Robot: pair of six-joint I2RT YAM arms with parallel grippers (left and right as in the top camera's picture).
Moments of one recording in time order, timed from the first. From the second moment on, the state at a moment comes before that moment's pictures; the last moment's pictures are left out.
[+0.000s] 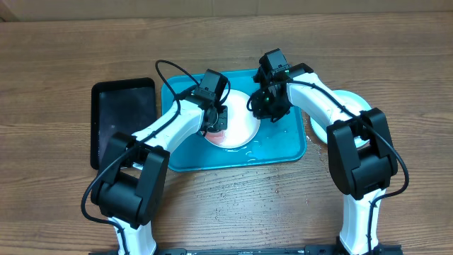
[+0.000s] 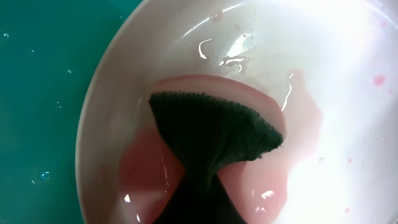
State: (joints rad) left arm -0.43 1.96 1.27 -0.57 -0.02 -0.39; right arm 0.37 2.14 1.57 -0.81 -0.25 0.23
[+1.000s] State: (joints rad) left arm -0.17 1.88 1.43 -0.94 -0.03 -0.37; right arm 0.37 2.14 1.57 -0.83 -0.25 0.23
